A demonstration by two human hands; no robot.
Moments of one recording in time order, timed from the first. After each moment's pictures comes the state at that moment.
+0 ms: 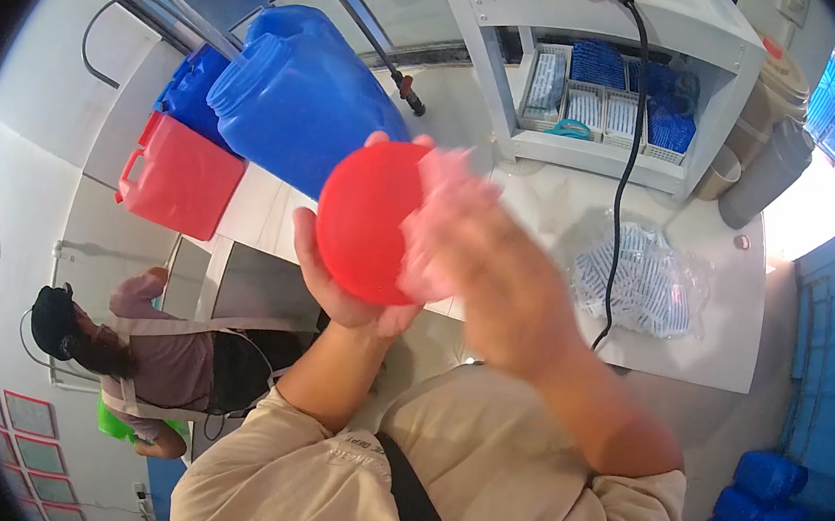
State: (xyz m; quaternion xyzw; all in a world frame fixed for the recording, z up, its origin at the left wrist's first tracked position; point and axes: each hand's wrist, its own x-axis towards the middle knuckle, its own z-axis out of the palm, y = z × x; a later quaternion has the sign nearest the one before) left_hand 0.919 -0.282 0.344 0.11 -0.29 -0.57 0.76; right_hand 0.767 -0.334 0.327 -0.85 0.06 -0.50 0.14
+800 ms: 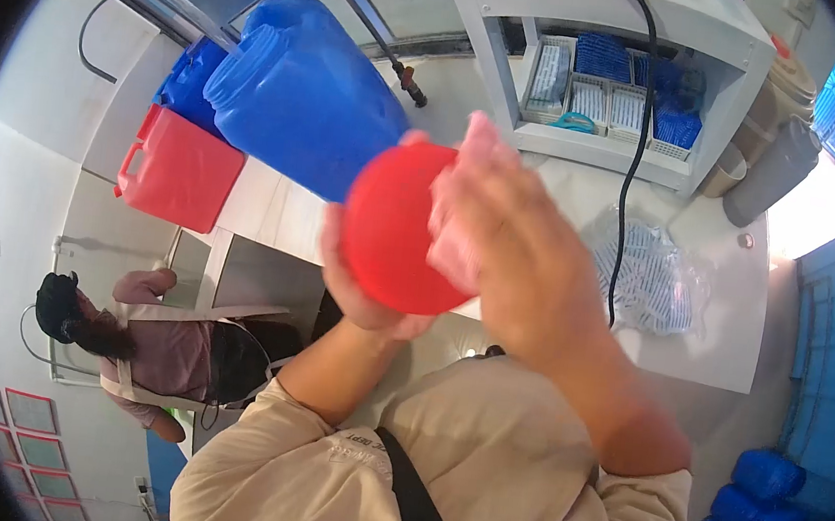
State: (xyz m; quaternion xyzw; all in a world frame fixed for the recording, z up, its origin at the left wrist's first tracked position) left_hand 0.906 -0.278 0.339 0.14 -0.28 -0.59 0.74; right_hand 0.758 -0.344 0.345 -0.85 0.15 -0.49 0.14
